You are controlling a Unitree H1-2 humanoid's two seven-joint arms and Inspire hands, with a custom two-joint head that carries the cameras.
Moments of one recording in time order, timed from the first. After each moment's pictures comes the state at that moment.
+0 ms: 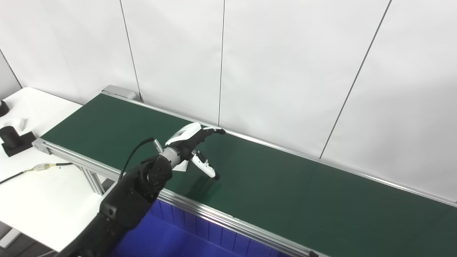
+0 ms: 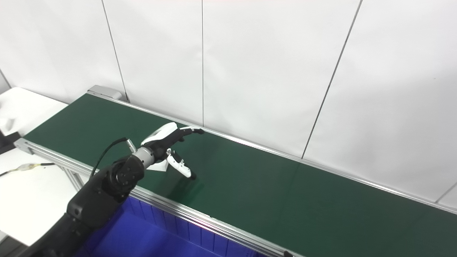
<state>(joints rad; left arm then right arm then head) -0.39 0.46 -0.14 0.16 0.54 0.20 -0.25 0.13 -0.08 0.22 0.34 -0.17 -0.43 0.03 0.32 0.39</state>
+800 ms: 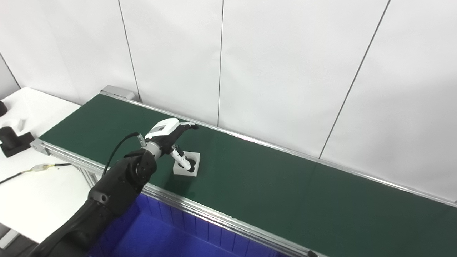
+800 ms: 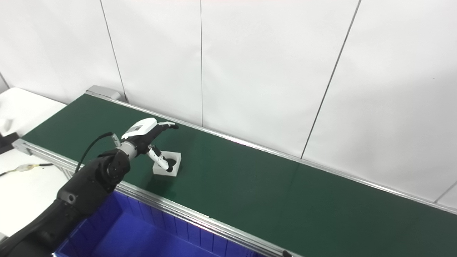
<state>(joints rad) -0.43 0.52 -0.18 0.36 0.62 0.13 -0.13 0.13 -0.07 0.23 0.34 -0.17 -0.43 0.02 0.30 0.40</state>
